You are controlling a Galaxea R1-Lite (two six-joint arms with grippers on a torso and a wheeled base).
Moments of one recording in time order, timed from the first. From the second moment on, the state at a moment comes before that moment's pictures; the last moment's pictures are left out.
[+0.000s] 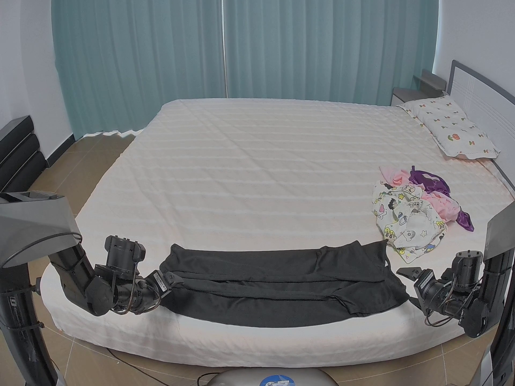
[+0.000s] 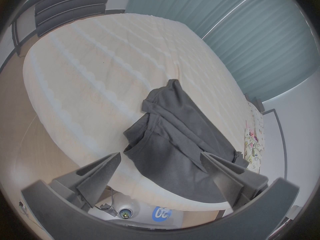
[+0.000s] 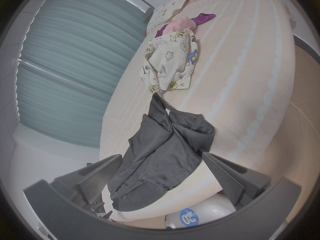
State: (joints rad) left arm -0.20 2.17 -0.56 -0.73 -0.07 -0.82; right arm 0.03 2.19 -0.06 -1.55 0.17 1.00
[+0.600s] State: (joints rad) left arm -0.23 2.26 -0.57 -0.79 0.00 -0.71; right arm 0.03 2.20 -0.06 -1.55 0.17 1.01
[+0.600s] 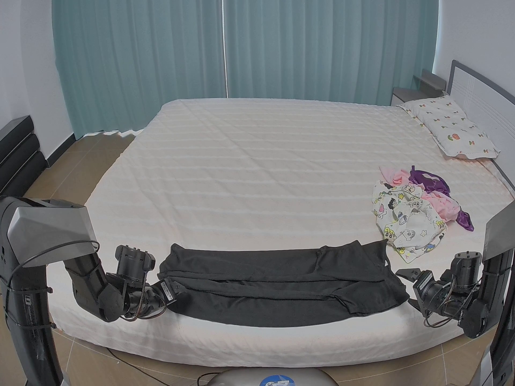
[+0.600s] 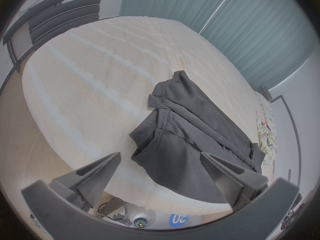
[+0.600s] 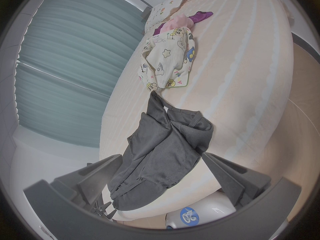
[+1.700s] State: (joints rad) left arm -0.22 2.22 -0.47 -0.71 0.09 -0.67; right arm 0.03 2.21 -0.04 -1.55 0.17 1.00
